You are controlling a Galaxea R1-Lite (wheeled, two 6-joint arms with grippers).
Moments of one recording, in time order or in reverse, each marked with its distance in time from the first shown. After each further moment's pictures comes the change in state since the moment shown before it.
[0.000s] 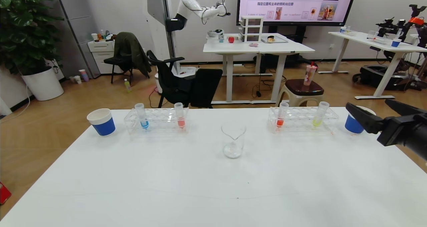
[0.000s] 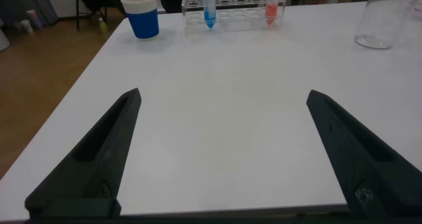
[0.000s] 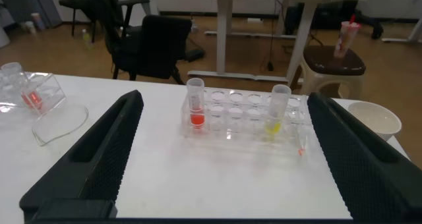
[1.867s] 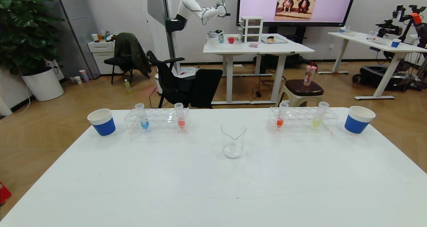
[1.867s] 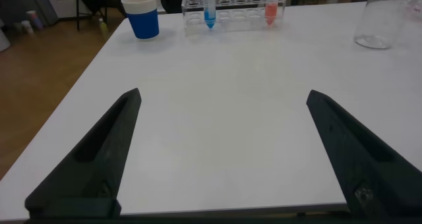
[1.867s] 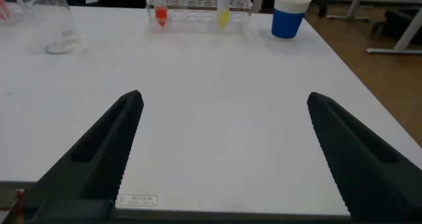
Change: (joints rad) left arm 0.000 0.000 0.000 0.000 0.000 0.000; right arm -0.148 -1.370 0.389 1.015 -0.001 -0.050
